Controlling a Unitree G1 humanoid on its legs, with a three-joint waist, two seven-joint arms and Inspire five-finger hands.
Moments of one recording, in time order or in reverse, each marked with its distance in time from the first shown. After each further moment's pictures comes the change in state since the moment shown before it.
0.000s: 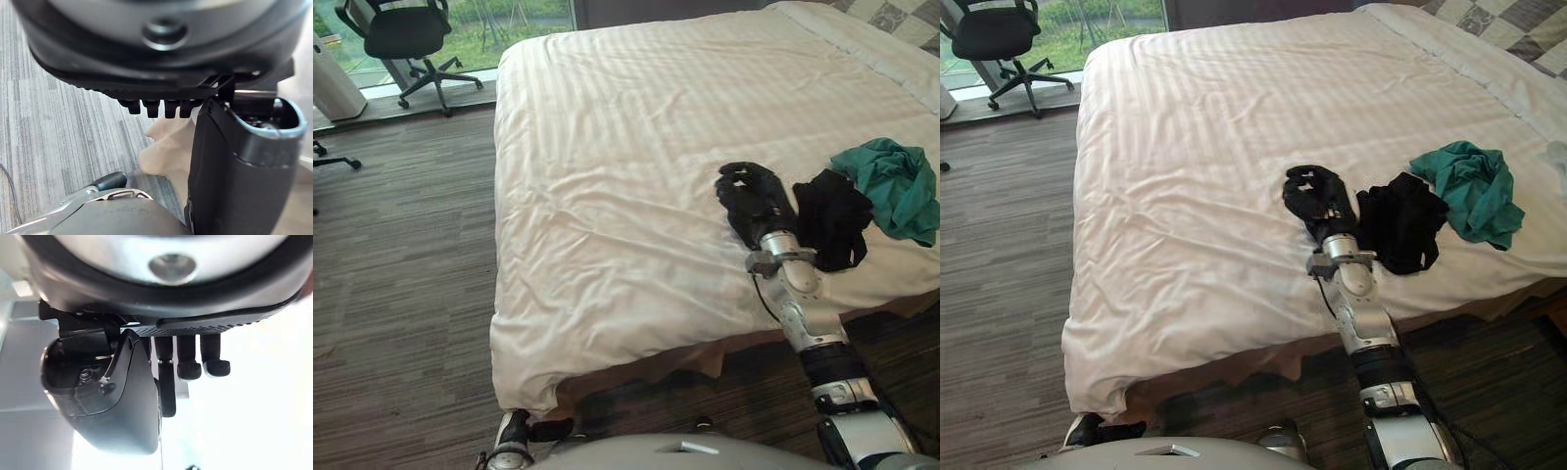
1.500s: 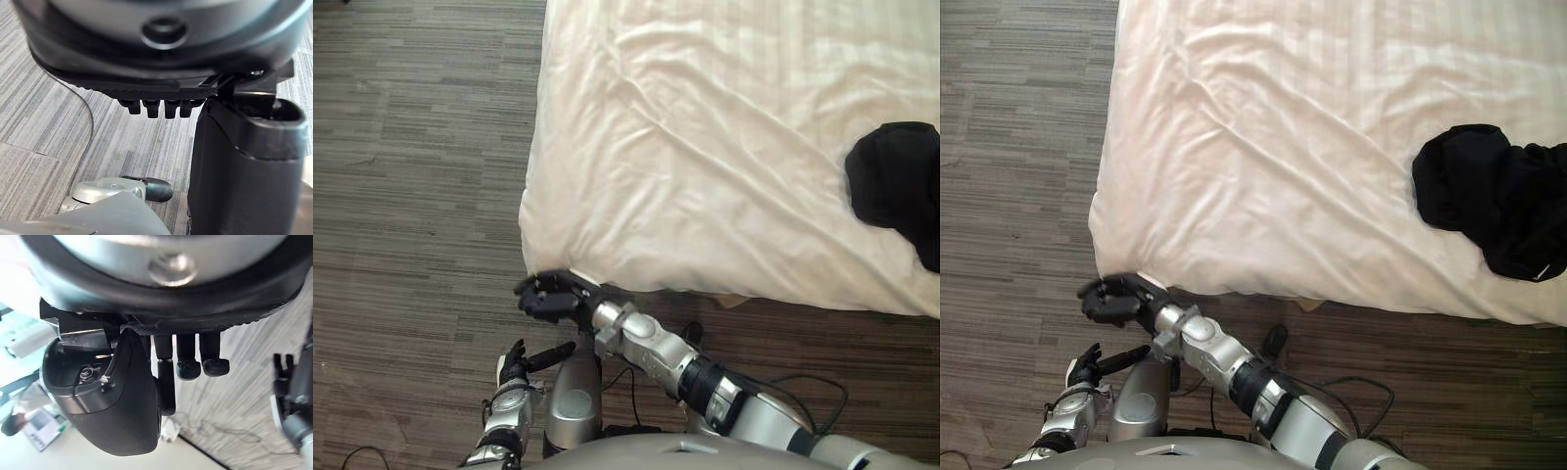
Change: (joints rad) left arm -0.219 -0.010 0.082 -0.002 -0.248 -0.041 0.060; right arm -0.055 0.425 0.682 0.434 0.107 0.064 0.207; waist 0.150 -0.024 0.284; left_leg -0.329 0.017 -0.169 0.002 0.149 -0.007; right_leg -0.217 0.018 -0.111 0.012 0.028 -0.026
